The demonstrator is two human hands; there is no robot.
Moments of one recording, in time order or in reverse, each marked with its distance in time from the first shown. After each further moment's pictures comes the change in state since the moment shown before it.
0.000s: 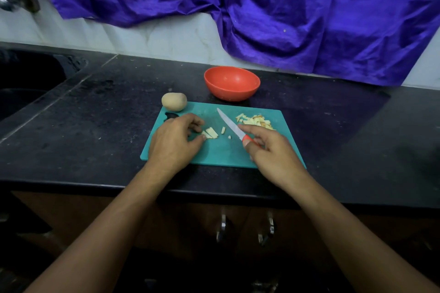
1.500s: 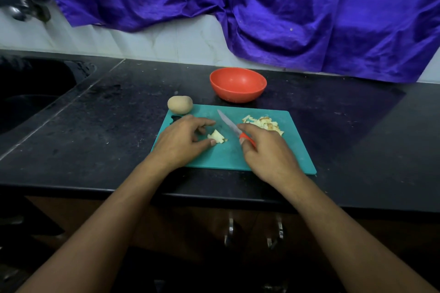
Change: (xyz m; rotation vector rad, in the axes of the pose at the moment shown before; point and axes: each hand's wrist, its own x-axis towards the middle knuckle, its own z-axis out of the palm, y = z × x) left_hand 0.018 -0.013 -0.005 0.021 -0.194 0.114; right_hand 0.018 -0.008 0.016 -0.339 0.063 -0.095
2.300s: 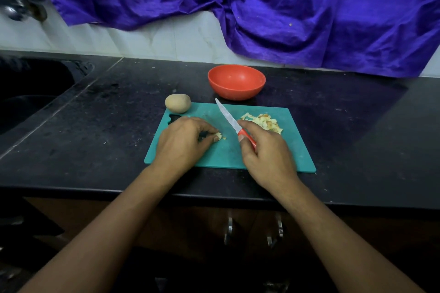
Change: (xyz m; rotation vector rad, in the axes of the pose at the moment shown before) left_hand 0.000 0.007 0.015 0.162 0.147 0.066; right_hand -0.012 0.000 0.009 0.110 0.189 -0.063
